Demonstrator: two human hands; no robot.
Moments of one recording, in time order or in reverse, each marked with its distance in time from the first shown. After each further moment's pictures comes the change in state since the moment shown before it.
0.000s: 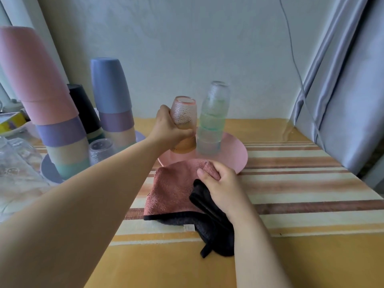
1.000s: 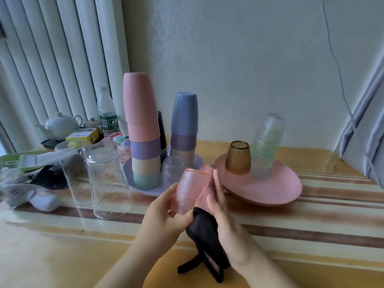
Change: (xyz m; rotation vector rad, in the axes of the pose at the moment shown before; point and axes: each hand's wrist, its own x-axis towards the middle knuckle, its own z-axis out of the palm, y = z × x) left_hand -0.183 -0.057 -0.129 -0.320 -0.017 0.015; right_hand -0.056 -0.059 0.119 0.360 -0.372 -0.053
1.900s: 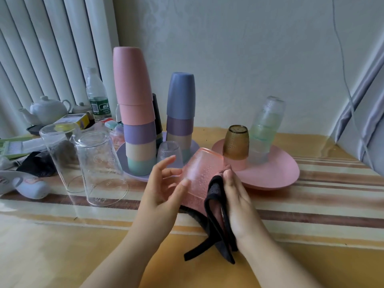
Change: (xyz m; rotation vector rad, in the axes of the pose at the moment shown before) left_hand -0.004 0.001 0.005 -0.224 0.102 -0.023; right_hand -0.003 -0.008 -0.007 -0.005 0.351 0.068
